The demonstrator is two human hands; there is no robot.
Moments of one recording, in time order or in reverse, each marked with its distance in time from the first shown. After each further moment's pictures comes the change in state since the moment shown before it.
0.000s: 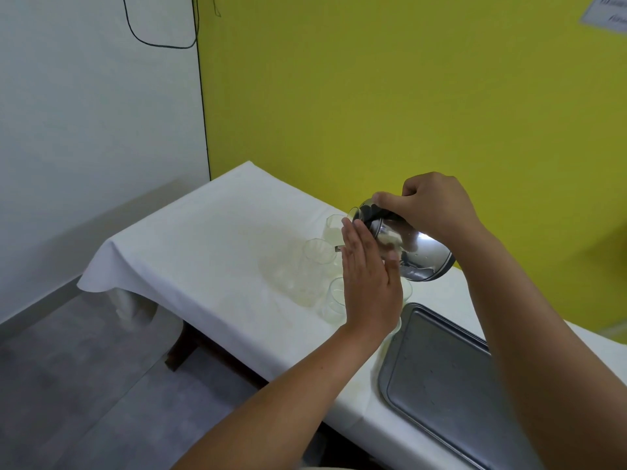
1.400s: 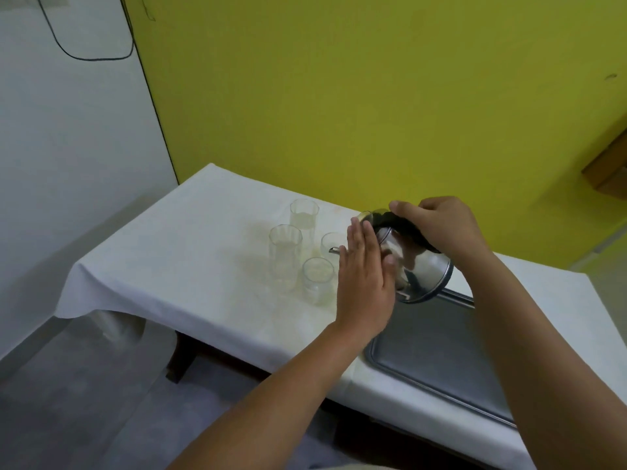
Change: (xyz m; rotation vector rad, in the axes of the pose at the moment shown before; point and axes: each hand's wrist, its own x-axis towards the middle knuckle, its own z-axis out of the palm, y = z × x) left_hand -0.048 0.014 0.012 0.102 -0.307 0.173; right_hand -0.079 0.081 -0.003 0.414 0.039 0.406
